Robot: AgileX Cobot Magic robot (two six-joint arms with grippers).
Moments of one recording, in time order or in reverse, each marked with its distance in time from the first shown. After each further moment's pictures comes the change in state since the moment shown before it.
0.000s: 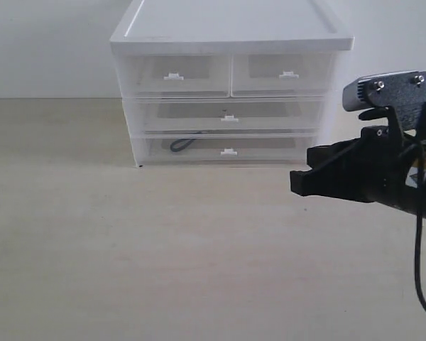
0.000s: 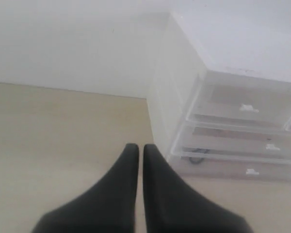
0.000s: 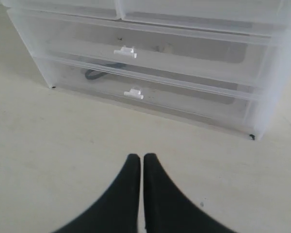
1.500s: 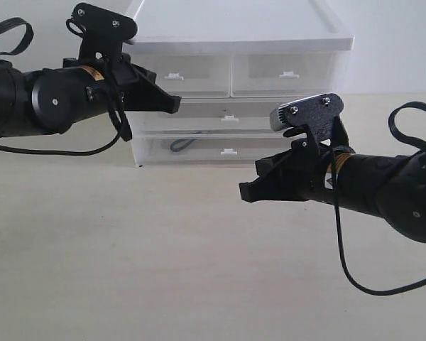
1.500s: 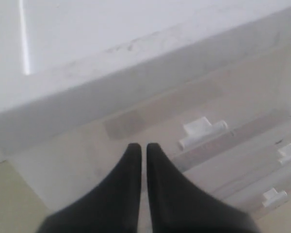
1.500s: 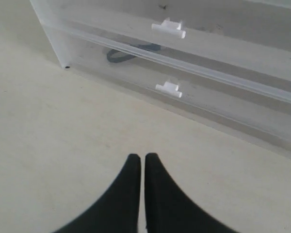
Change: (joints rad) left arm -0.326 0.989 -0.532 0.056 -0.416 0.230; right arm 0.006 0.384 -0.173 -0.232 -0.169 0.130
